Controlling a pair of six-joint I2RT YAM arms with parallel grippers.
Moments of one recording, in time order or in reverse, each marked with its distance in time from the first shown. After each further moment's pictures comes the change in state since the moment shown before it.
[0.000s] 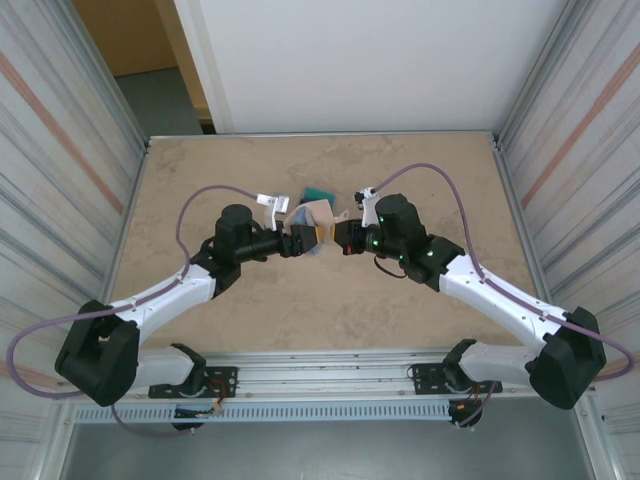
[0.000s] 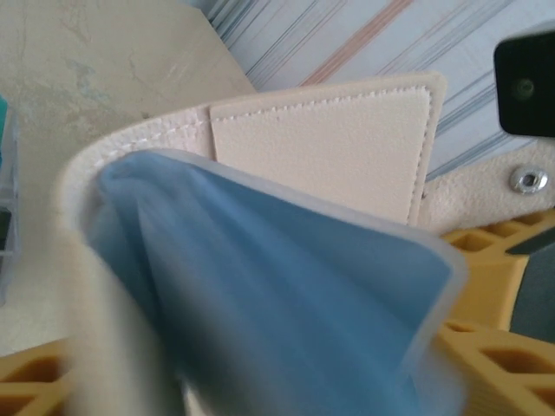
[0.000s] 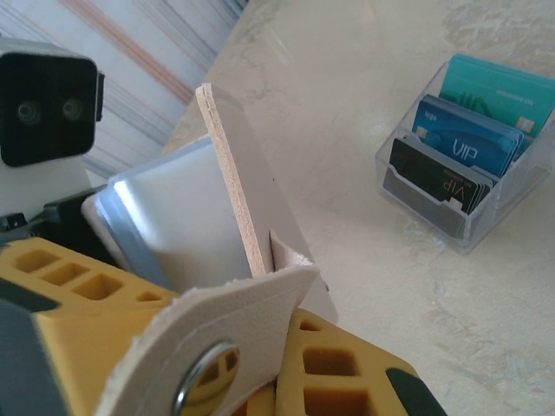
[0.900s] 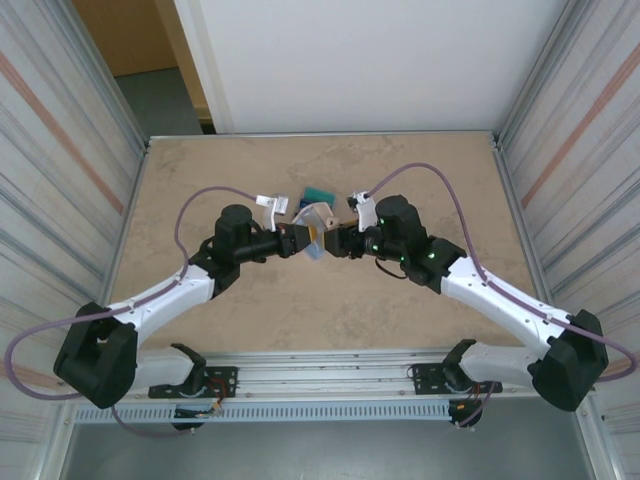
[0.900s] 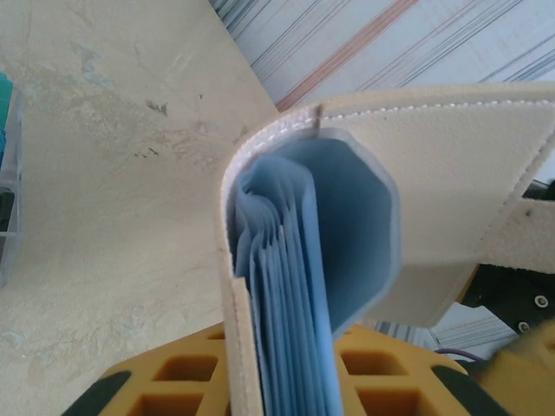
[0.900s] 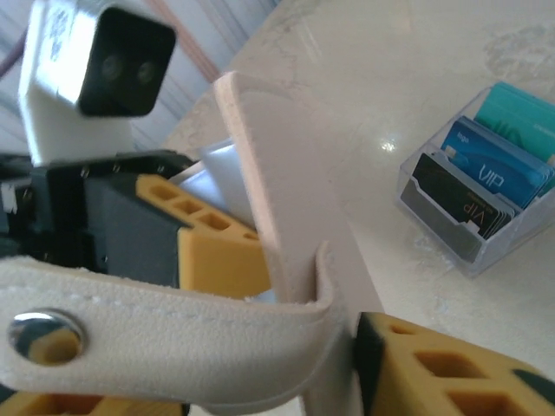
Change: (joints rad) left arm 0.003 -0.015 0.003 -0.045 0.003 -0.019; right arm 0.029 -0.022 -0.003 -0.006 -0.038 -0.182
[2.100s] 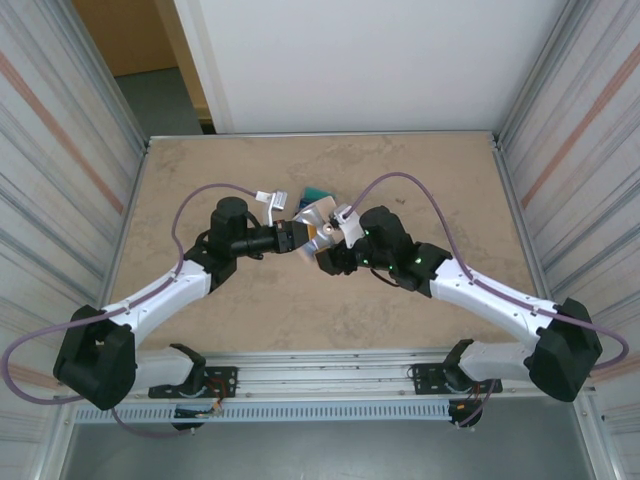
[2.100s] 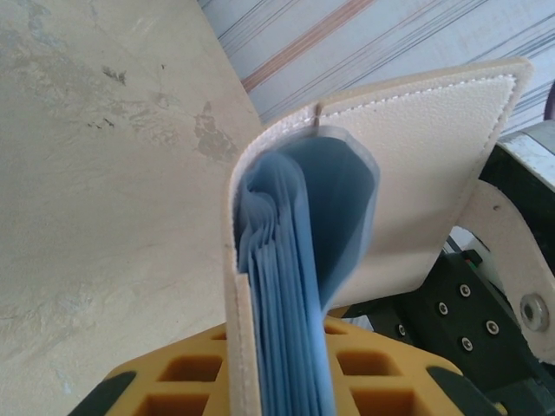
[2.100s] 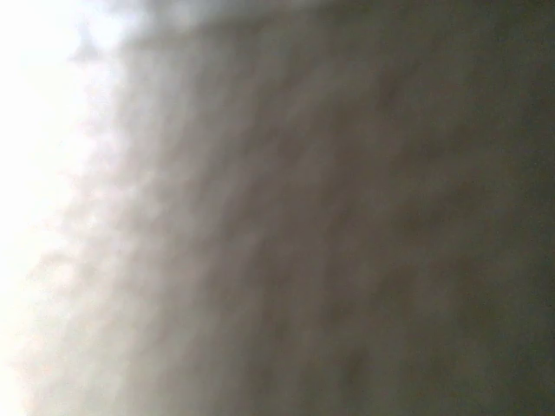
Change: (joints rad) left arm 0.033 -0.006 0.055 -0.071 0.140 -0.080; right arm 0.053 0.050 -0.039 -0.005 0.023 -0.211
